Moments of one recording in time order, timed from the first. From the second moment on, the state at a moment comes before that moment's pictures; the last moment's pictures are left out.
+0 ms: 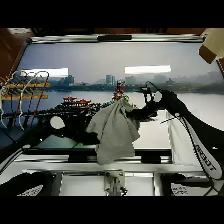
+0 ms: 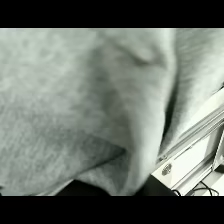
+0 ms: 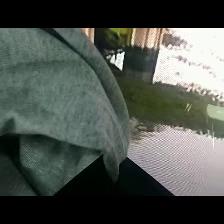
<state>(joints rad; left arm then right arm) -0.49 -1.19 0.68 0.71 -0.98 -1.42 0.25 -1.52 1.10 -1.24 1.07 1.47</state>
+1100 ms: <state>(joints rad) 0.10 -0.76 1.73 1.15 -1.23 -1.49 0.25 -0.71 1.53 -1.41 1.20 1.45</state>
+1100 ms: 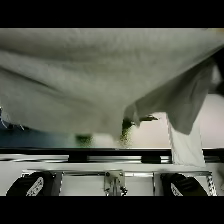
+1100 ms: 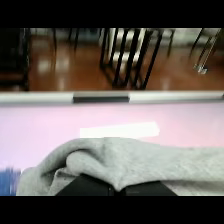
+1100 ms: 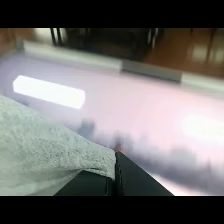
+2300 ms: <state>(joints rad) 0.06 -1.15 1.07 0.96 -1.07 -1.42 0.25 -1.22 0.89 -1.42 0.95 1.61</state>
